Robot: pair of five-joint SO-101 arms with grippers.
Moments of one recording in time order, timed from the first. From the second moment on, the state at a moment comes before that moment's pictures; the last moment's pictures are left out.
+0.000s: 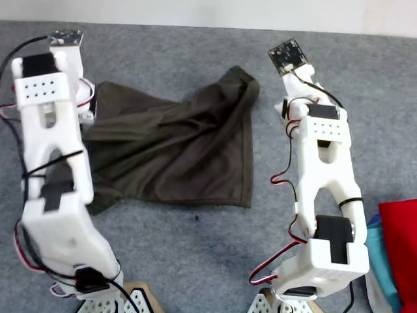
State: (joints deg) left arm -19.2 20.1 -29.8 101.2 -4.7; right arm 0.4 4.2 9.6 39.4 33.3
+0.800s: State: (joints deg) left arm -39.4 16.0 -9.8 101.1 -22.0; right arm -0.8 4.0 12.9 39.4 31.3
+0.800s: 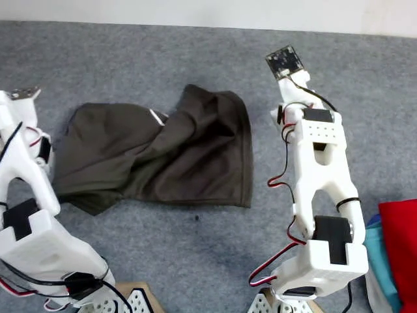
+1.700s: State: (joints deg) left arm -46.8 15.9 4.8 88.7 -28.3; right arm -1.1 4.0 14.6 39.4 31.3
